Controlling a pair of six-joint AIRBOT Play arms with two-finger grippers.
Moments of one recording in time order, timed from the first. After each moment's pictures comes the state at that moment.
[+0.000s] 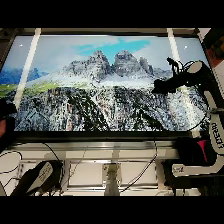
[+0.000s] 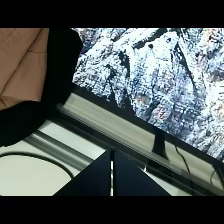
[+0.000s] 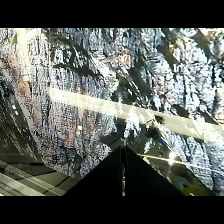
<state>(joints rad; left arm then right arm) 0.45 -0.95 1.03 1.77 -1.33 -1.52 -0.09 -1.51 1.33 -1.06 1.29 1.35</state>
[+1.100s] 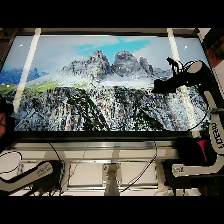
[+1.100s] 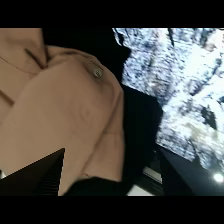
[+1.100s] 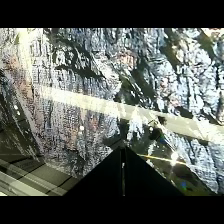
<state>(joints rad) 0.48 -1.24 1.02 2.15 -1.01 -1.50 -0.09 -1.51 1.33 -1.05 1.29 1.35</state>
